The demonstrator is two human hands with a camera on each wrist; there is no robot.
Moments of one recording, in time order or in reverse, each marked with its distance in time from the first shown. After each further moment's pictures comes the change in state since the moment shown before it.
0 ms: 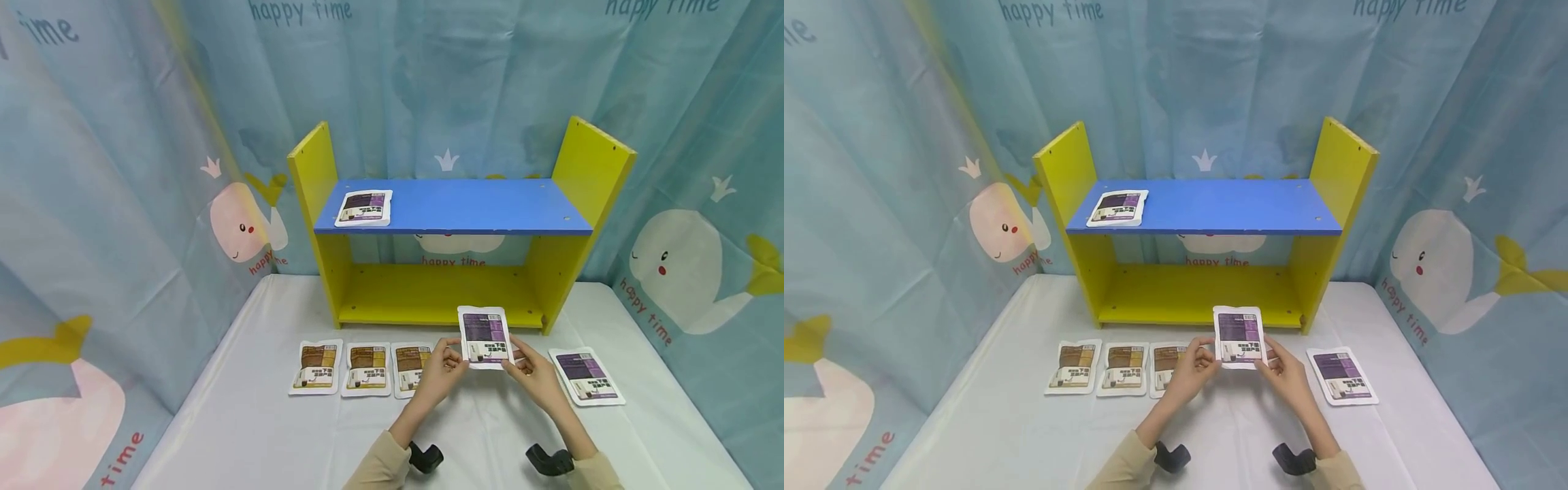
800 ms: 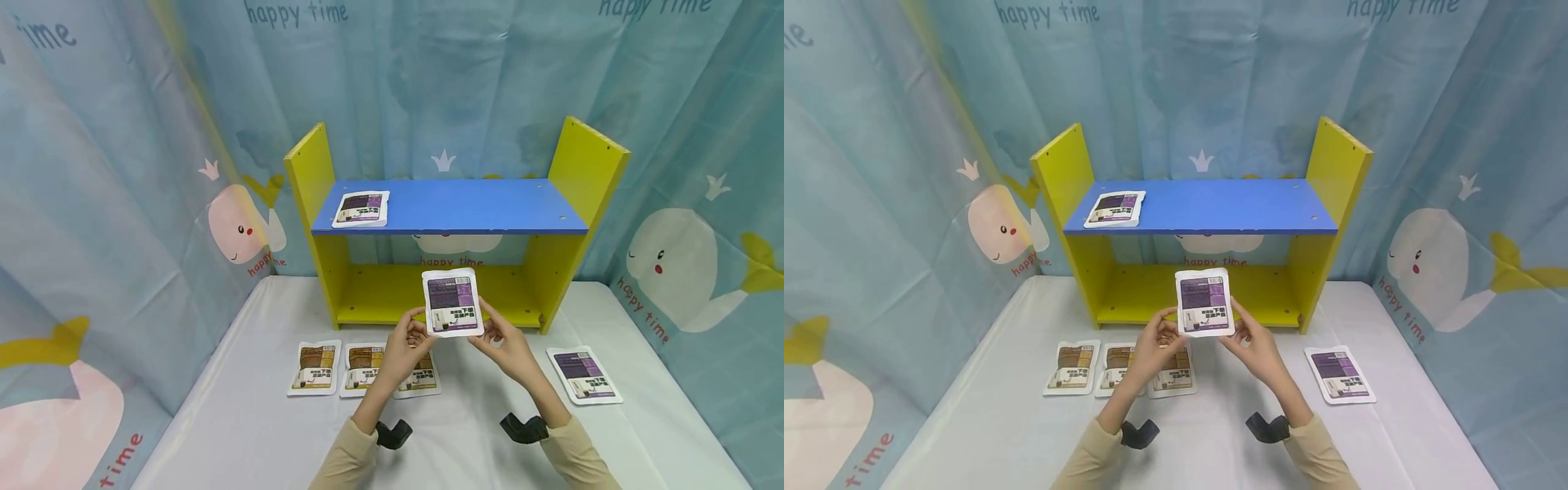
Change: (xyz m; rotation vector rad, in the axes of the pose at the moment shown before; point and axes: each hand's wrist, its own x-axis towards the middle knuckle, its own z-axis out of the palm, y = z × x) left_hand 0.009 0.036 -0.063 0.094 0.054 0.100; right_hand 0.032 -0.078 0.001 0.055 -0.051 -0.195
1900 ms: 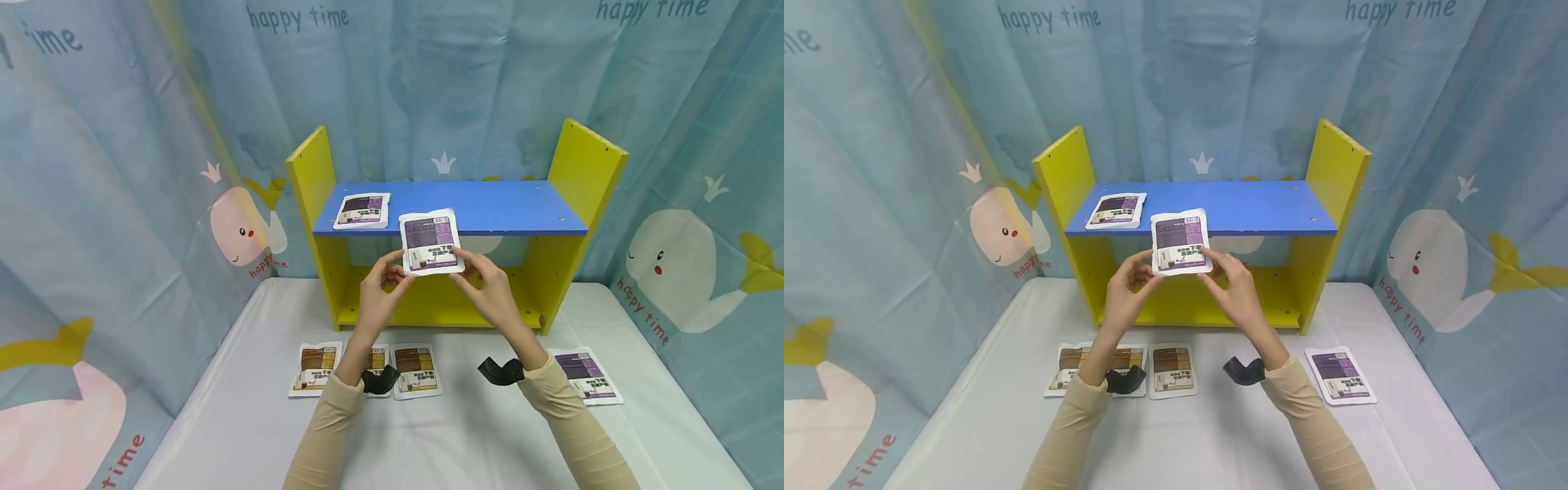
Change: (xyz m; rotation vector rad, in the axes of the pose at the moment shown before) left_hand 0.057 0.044 -0.051 0.035 0.219 0.264; right_hand 0.074 -0.075 -0.015 -0.056 0.167 -0.319
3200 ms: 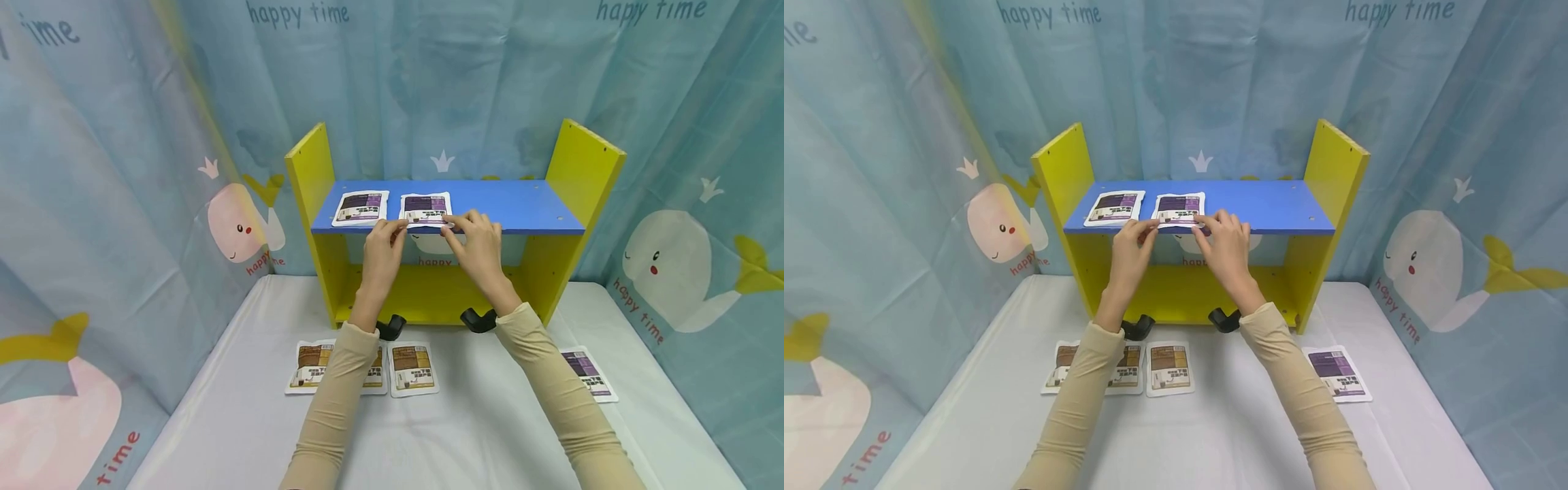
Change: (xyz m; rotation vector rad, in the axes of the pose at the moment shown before) left_hand 0.068 -0.015 0.013 0.407 0.100 0.005; right_hand 0.067 0.000 0.010 -0.392 0.101 0.030
